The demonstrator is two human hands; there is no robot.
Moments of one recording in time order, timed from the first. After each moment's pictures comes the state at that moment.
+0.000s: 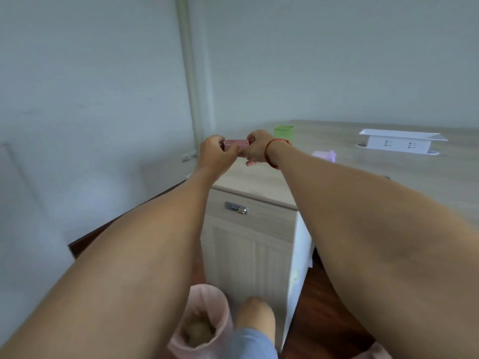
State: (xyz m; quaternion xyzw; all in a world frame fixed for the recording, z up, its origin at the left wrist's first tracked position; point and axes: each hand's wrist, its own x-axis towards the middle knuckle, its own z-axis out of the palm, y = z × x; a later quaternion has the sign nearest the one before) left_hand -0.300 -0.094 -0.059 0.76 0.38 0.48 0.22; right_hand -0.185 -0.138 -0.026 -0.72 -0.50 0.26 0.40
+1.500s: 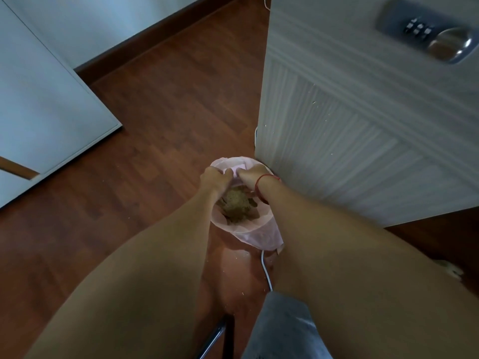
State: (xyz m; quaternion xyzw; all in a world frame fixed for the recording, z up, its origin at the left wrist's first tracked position) left_hand -0.431 0.012 -0.505 0.48 0.72 0.15 0.48; right_hand -0.328 -0.008 -0.465 -0.76 -0.28 0.56 0.17
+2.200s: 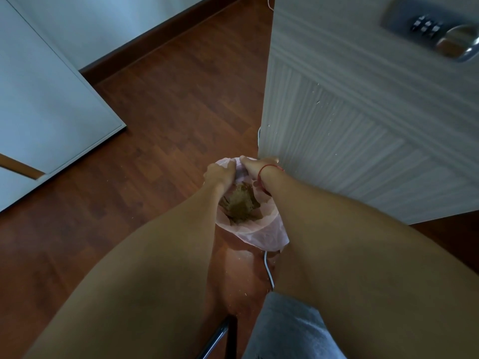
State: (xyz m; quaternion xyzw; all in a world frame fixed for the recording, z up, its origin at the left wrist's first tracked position) left_hand -0.431 0.032 -0.534 0.40 0.74 0.18 0.51; right_hand -0.320 0.005 -0.453 -0.77 -0.20 0.58 0.19
